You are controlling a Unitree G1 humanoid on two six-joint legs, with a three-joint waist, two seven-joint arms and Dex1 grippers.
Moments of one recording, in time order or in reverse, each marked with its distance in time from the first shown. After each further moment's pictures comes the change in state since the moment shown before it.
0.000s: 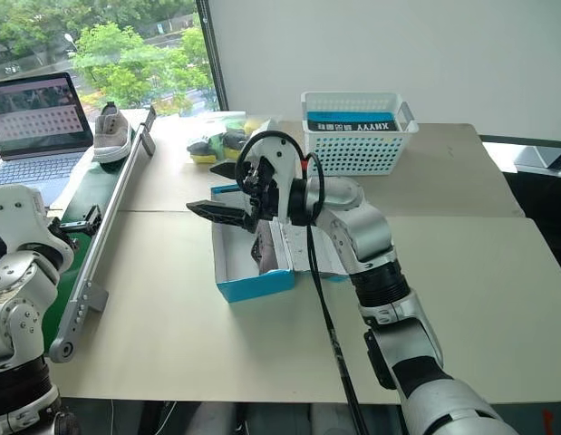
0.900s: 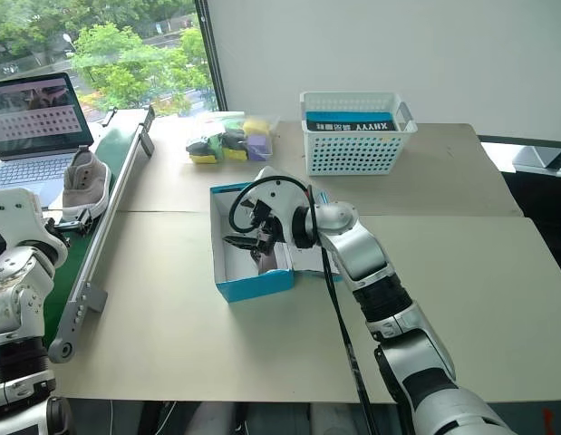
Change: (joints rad) left arm -0.115 0.070 -0.036 0.319 0.076 -0.211 -0.053; right arm 0.059 -0.078 0.110 0.057 -0.219 -0.020 -0.080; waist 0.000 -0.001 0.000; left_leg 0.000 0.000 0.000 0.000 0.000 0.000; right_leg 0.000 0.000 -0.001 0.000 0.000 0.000
